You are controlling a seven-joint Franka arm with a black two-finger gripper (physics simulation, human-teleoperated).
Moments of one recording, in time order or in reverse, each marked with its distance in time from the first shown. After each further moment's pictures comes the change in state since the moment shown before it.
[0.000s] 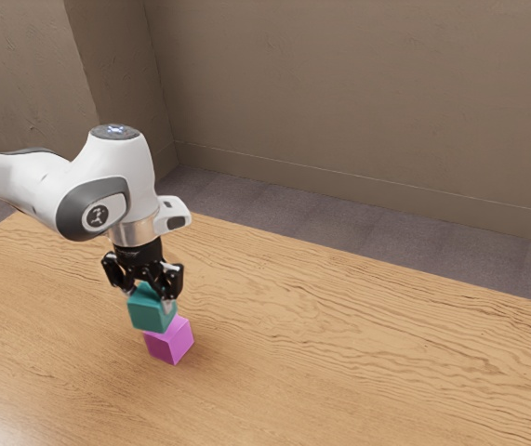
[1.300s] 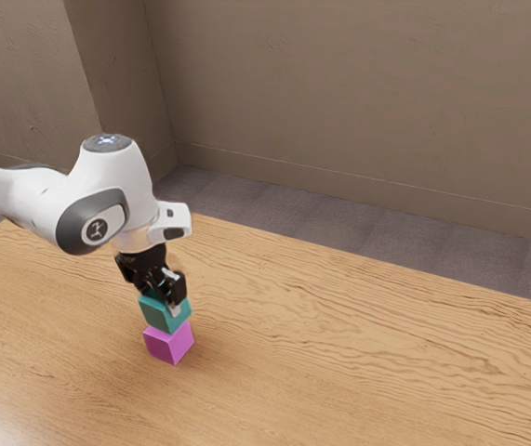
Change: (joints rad) arm 0.009 -0.003 -0.003 -0.059 -0.032 0.155 0.309
